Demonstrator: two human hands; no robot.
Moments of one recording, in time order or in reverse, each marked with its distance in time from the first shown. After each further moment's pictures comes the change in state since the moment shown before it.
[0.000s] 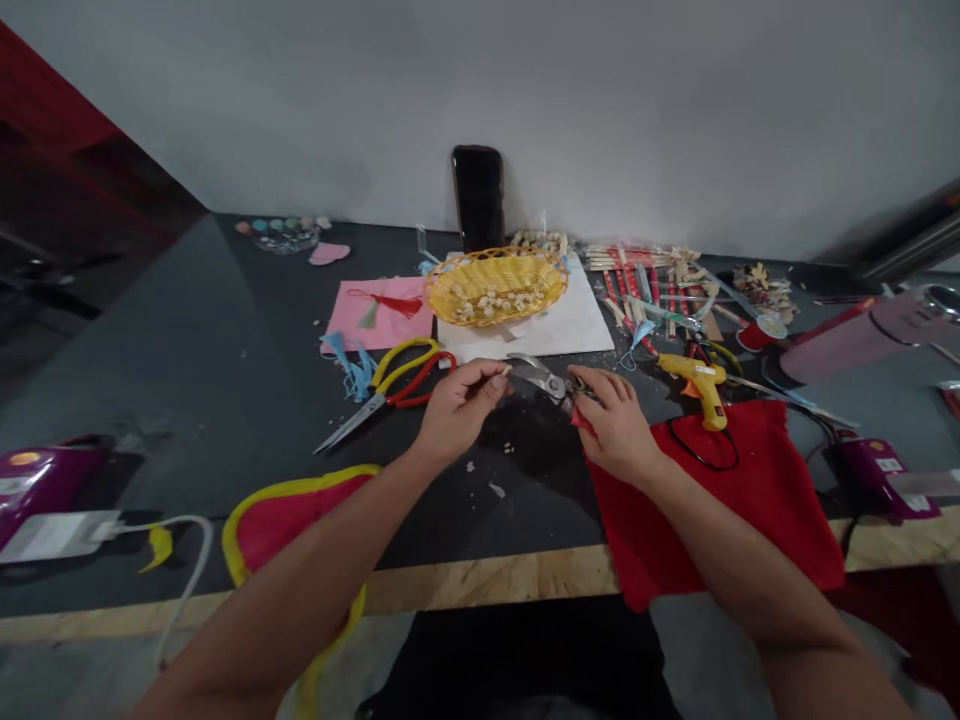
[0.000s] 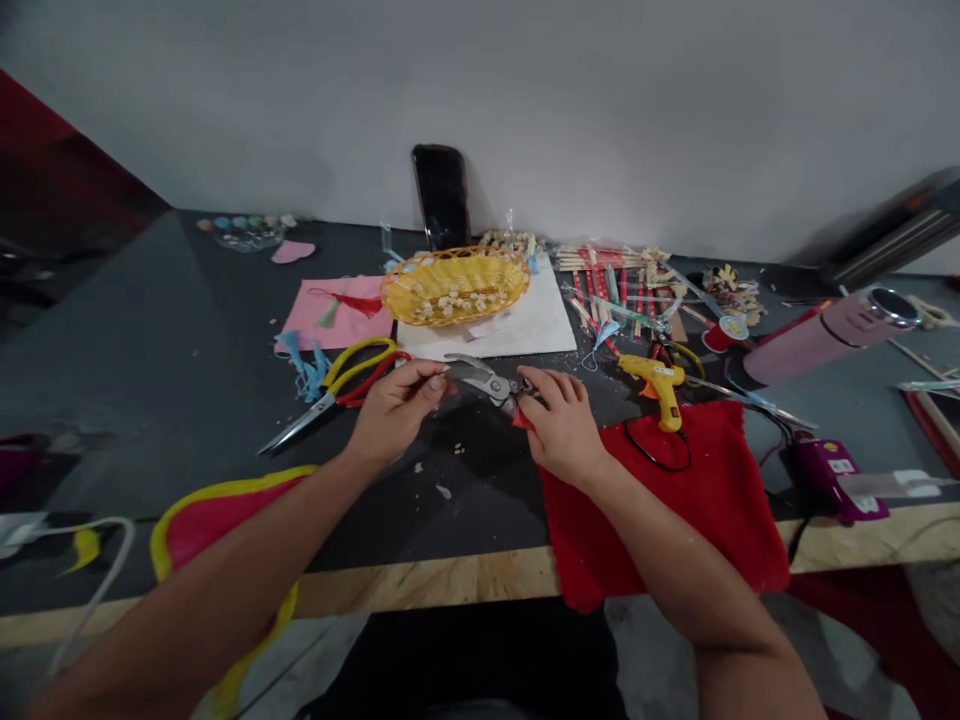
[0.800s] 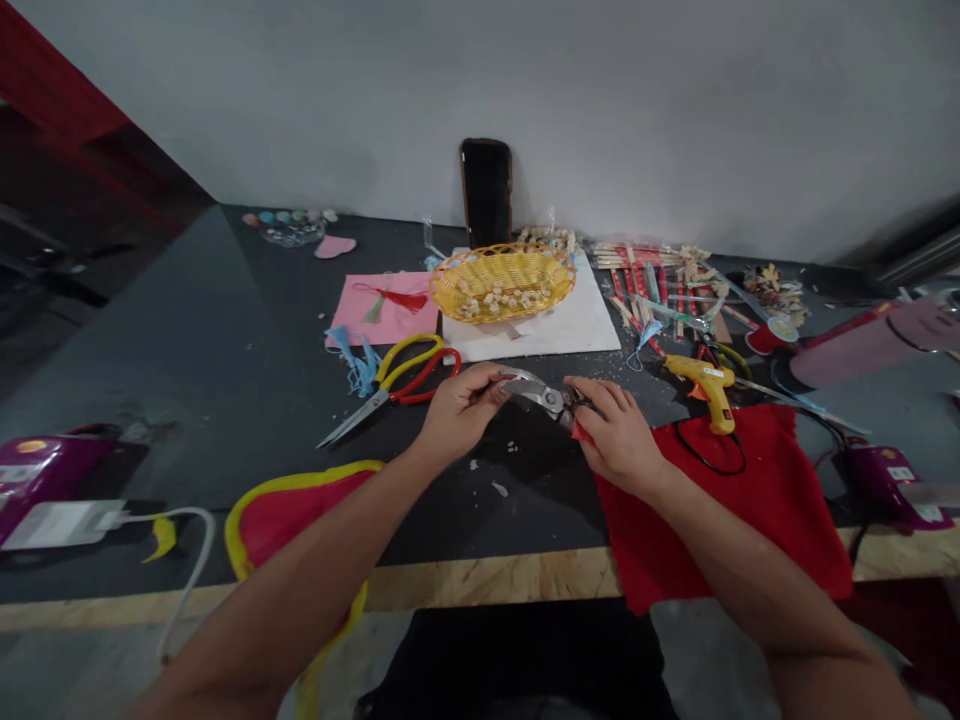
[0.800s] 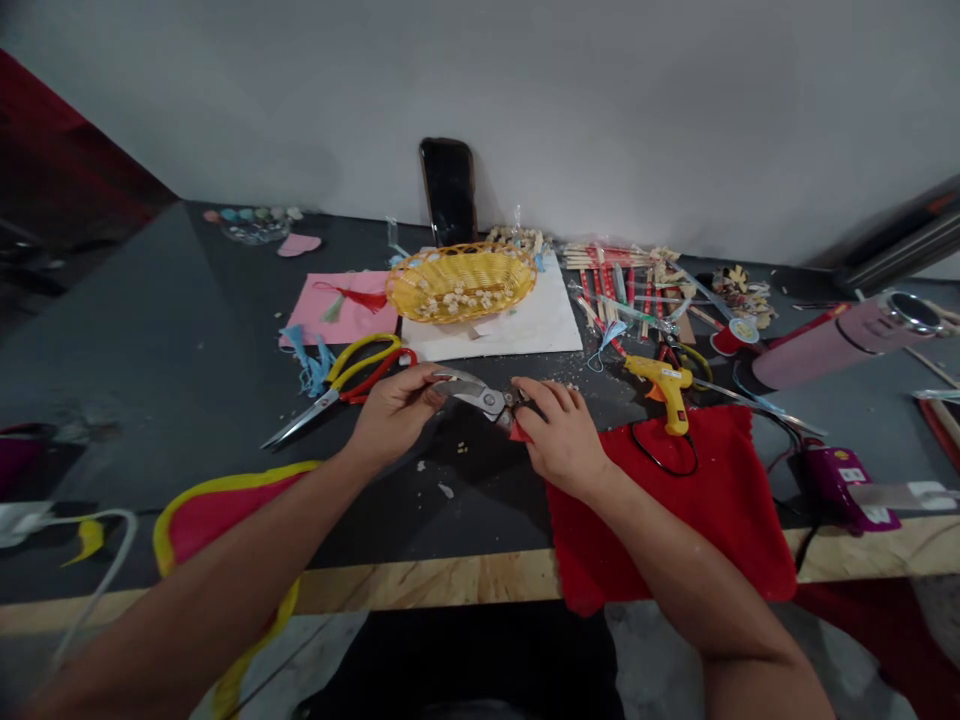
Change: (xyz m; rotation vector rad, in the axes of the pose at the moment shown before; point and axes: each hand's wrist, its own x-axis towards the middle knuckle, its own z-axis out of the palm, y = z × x) left_hand -0.001 0.005 -0.006 0.098 -0.043 0.090; right_hand -0.002 -0.008 -0.002 -0.011 -0.076 -0.033
